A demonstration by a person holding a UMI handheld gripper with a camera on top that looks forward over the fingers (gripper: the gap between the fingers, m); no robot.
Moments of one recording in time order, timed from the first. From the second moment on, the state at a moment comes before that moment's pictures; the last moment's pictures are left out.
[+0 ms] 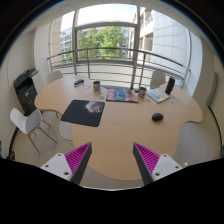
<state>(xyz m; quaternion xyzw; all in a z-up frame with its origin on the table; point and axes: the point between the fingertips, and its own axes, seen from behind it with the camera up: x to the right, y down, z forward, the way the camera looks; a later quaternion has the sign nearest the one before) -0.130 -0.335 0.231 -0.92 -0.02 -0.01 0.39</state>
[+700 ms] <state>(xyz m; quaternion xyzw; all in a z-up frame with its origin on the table) 0.157 -0.122 0.036 -0.90 0.05 -0.03 0.44</state>
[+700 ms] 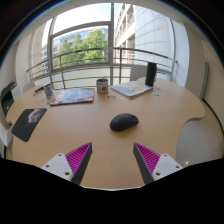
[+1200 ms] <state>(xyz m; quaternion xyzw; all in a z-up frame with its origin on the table) 0.197 0.024 -0.013 -0.90 0.07 -0.03 0.43</state>
